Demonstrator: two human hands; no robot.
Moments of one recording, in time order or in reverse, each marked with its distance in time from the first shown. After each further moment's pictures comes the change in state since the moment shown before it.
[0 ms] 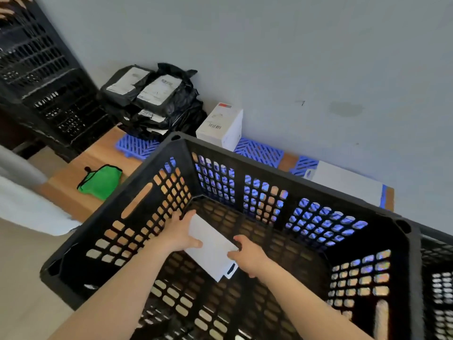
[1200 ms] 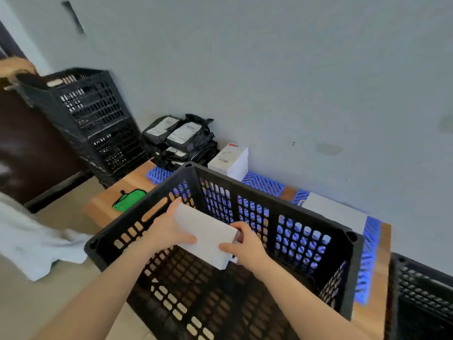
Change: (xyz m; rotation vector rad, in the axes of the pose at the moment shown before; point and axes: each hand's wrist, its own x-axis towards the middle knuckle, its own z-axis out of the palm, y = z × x) left_hand -0.134 0.052 -0.054 -0.221 0.409 0.056; right_hand -0.062 -0.016 -0.044 0.300 0.160 -0.393
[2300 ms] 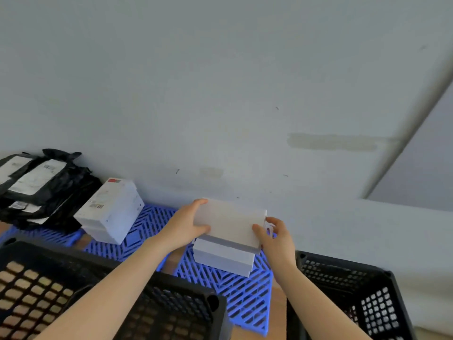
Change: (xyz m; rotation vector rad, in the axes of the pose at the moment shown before) left_hand 0.134 0.306 0.151 -0.067 -0.244 0.499; right_hand -0.009 0.064 -0.319 0.277 0.723 0.126
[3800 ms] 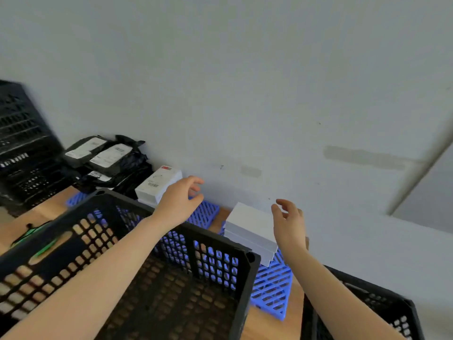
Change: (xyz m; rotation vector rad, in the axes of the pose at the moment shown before) left_hand -0.122 -0.015 -0.080 -0.001 0.441 0.058; right_hand -0.077 -0.051 0.030 -0.143 0.032 -0.286
